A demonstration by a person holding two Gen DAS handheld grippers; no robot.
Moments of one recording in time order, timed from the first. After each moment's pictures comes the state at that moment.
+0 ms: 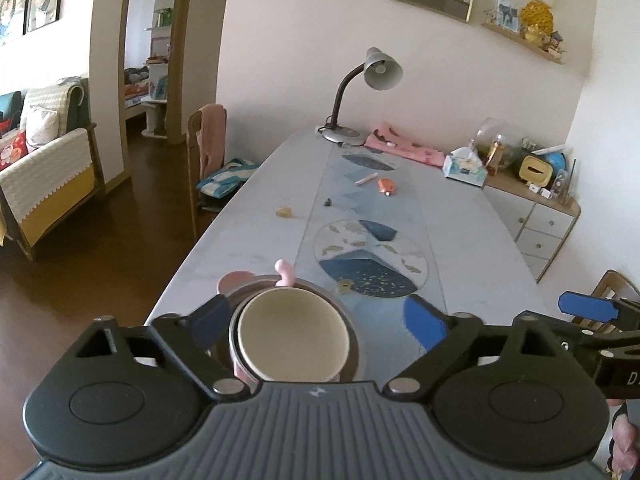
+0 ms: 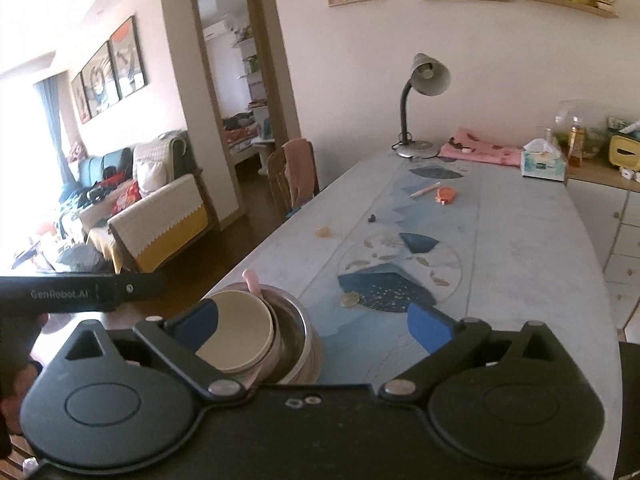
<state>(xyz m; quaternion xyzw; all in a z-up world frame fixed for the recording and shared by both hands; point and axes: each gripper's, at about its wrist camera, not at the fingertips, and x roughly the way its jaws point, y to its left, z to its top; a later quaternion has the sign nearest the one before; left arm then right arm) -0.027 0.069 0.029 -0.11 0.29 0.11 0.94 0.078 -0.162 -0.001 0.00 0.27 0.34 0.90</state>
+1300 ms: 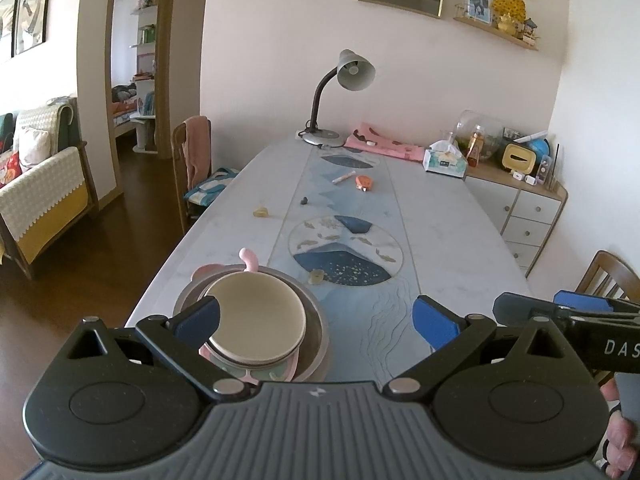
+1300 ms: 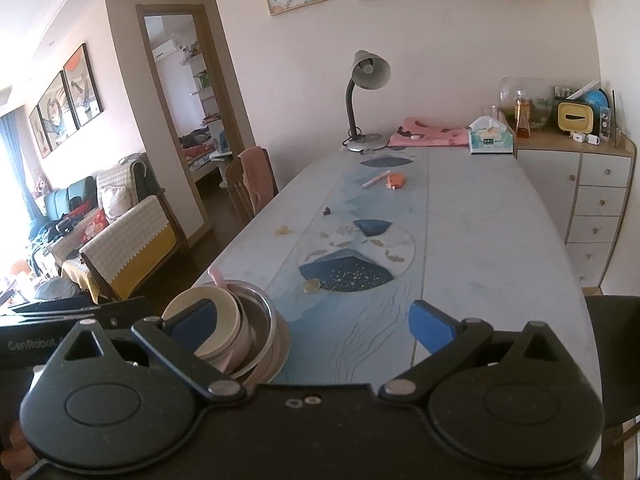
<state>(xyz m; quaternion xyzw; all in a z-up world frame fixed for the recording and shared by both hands) -0.045 0.018 0.029 -0.09 0.29 0.10 0.95 0.058 -0.202 -0.012 0.04 0.28 0.28 0.91</state>
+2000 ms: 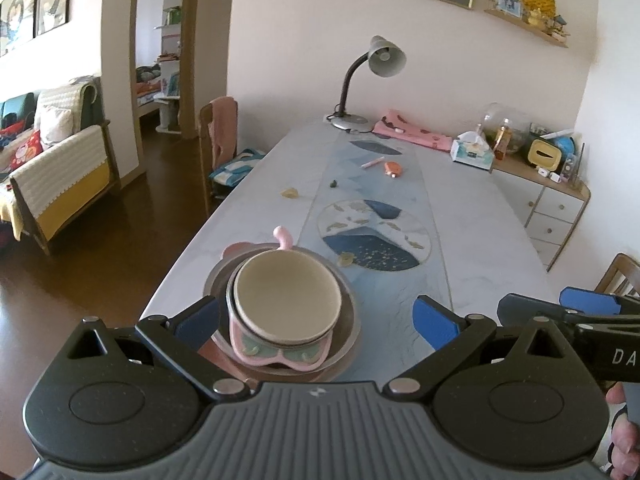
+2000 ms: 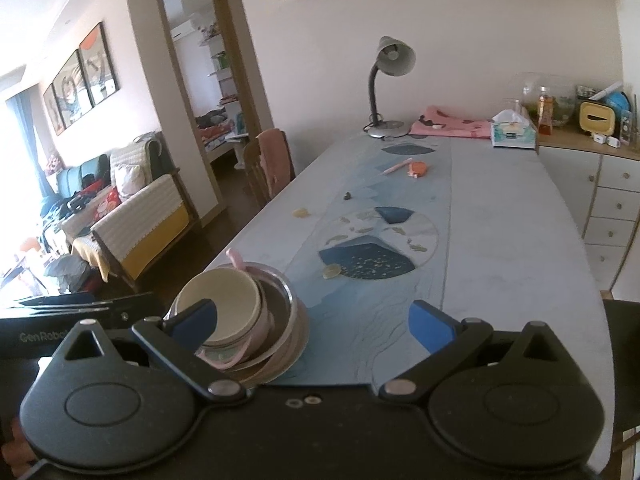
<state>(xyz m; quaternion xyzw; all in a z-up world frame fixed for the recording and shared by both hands) -0.053 0.037 0.019 -0.10 0.31 0.14 0.93 0.055 -0.174 -0.014 0.01 0.30 0.32 0.90</state>
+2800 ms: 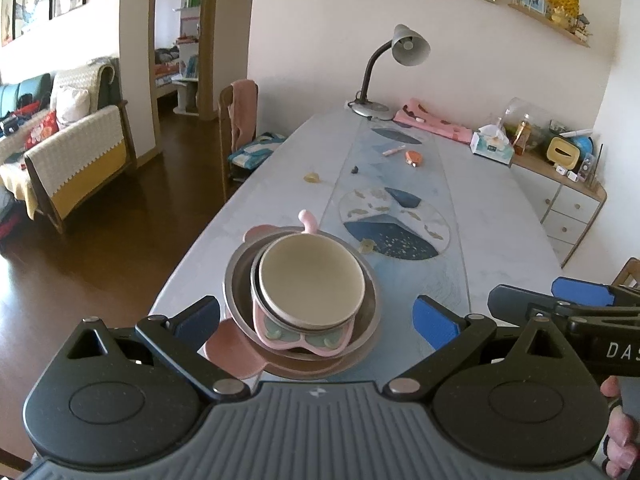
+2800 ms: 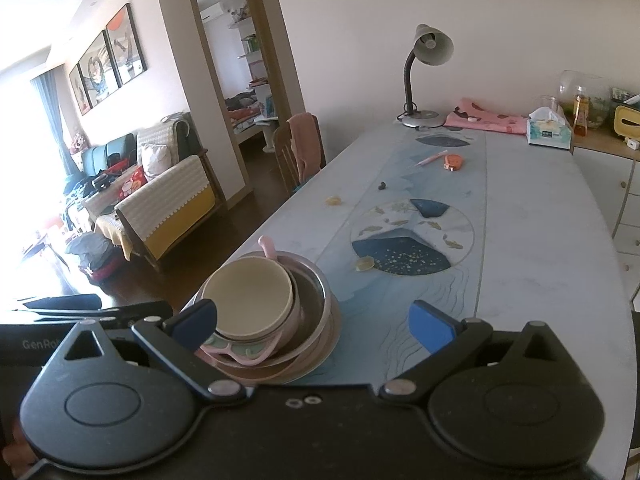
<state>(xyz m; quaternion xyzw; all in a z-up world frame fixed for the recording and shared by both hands) -0.054 0.050 0.016 -0.12 0.33 0.16 0.92 0.061 -0.155 -0.013 0.00 0.32 0.35 0.88</state>
